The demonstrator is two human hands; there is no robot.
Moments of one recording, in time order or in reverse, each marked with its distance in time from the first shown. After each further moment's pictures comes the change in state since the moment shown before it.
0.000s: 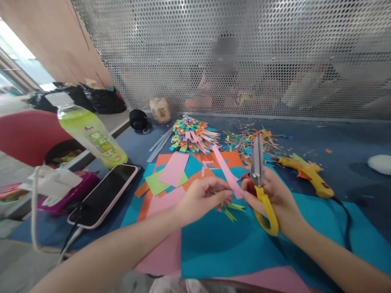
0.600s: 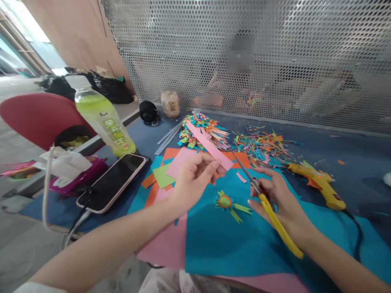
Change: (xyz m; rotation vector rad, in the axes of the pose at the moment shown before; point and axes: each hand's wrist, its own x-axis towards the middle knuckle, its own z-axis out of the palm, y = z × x) left_hand -0.001 0.022 -0.019 -0.007 0.392 0.348; right_hand -0.003 -0.008 -0.012 -0.483 -0.195 -0.089
